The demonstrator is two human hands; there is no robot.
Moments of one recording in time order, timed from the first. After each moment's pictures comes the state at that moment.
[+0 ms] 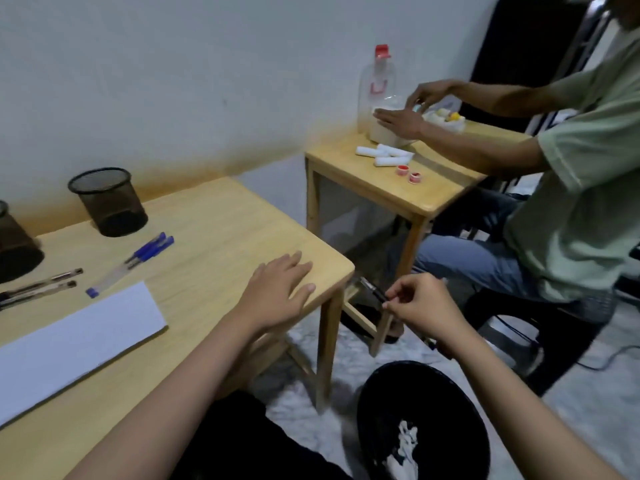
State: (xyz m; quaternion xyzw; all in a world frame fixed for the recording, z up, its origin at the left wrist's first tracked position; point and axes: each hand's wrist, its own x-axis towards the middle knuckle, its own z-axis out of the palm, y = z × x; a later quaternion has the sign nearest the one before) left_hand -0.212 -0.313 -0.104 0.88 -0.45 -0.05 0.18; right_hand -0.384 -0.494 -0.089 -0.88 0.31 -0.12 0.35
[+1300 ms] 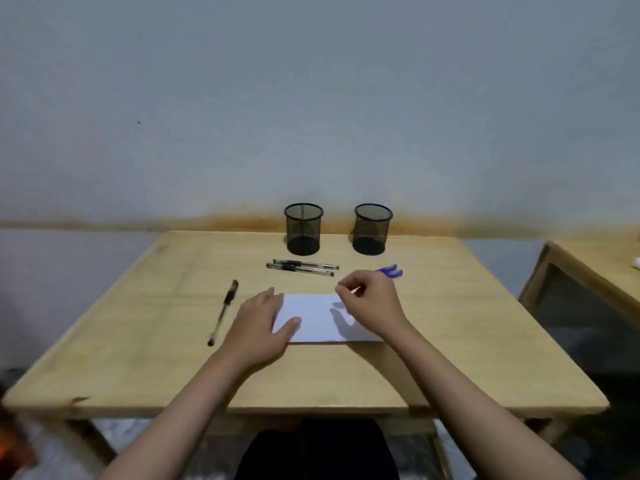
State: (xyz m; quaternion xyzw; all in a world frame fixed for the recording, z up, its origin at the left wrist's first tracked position) left_hand -0.224 -0.013 -0.099 0.96 -0.02 0.07 0.26; right_hand -0.191 -0.216 -0.054 -0.88 -0.11 -0.11 0.44
